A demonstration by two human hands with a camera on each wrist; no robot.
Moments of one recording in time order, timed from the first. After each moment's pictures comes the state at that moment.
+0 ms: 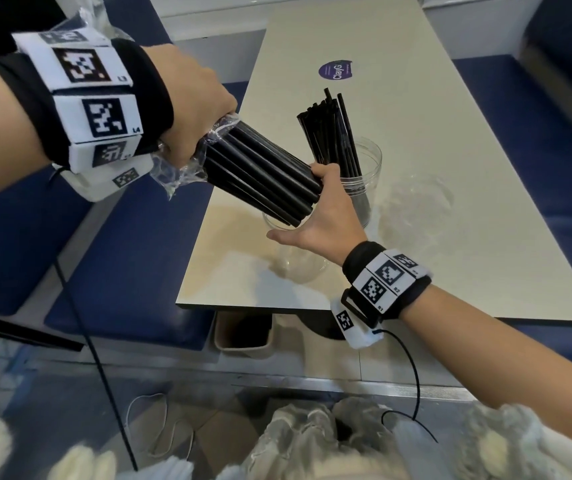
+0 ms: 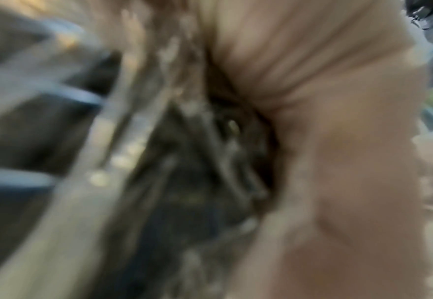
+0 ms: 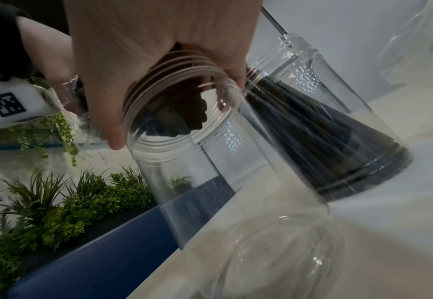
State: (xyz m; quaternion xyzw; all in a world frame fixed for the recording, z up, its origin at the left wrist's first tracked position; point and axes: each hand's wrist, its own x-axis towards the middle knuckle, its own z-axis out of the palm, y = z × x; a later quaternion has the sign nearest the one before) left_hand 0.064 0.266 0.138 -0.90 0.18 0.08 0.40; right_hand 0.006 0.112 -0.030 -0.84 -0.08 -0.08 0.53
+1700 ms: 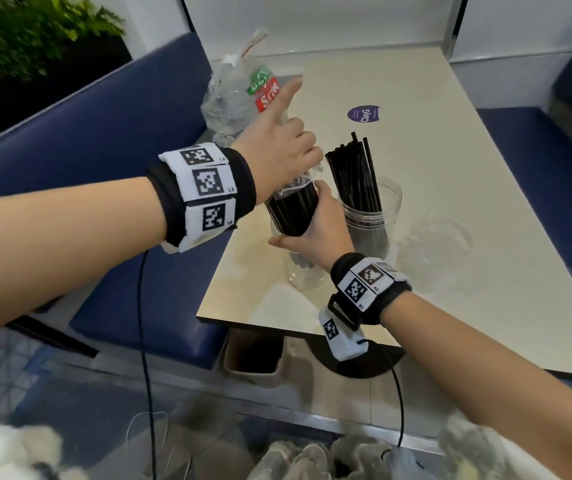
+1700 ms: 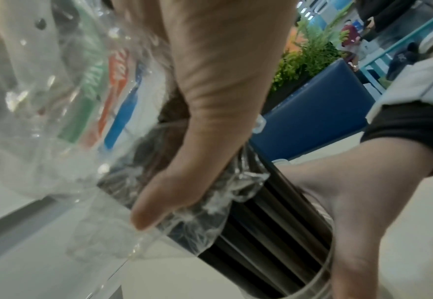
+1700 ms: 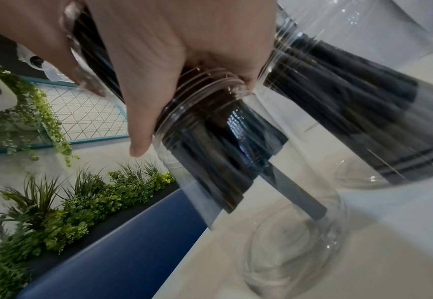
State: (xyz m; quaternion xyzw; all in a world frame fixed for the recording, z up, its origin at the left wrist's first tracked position) left_hand 0.021 0.237 0.122 -0.79 0.30 -0.13 0.51; right_hand 0.035 0.143 -0.024 -0.87 -0.08 -0.09 0.47
